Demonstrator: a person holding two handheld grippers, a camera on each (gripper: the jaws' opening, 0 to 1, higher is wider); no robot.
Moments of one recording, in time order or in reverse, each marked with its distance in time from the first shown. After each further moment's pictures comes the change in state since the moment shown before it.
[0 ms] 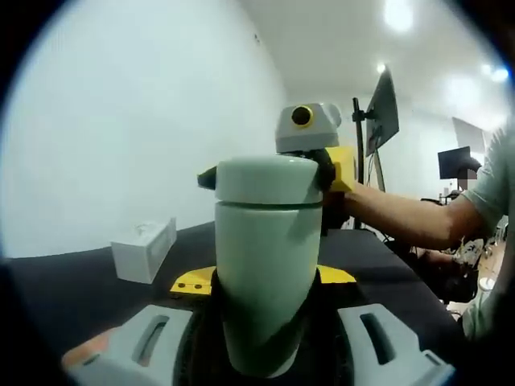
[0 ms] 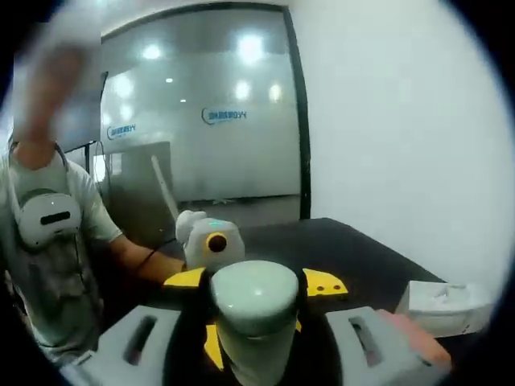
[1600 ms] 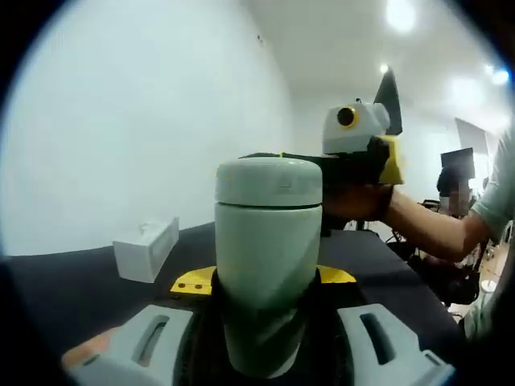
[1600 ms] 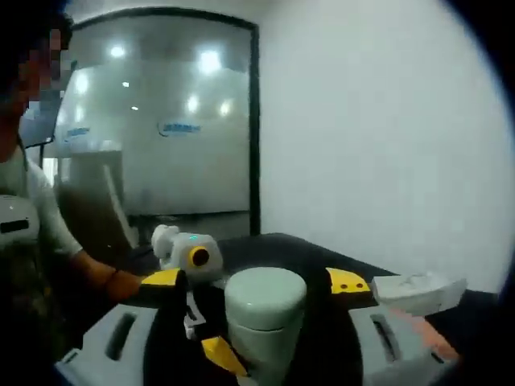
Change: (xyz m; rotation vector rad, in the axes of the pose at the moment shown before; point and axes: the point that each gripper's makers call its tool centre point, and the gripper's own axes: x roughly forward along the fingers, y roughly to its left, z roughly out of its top) left arm 0.001 -0.003 0.000 -0.003 -0.002 0.017; right arm -0.020 -0.001 0.008 -0.029 -0.099 -0.187
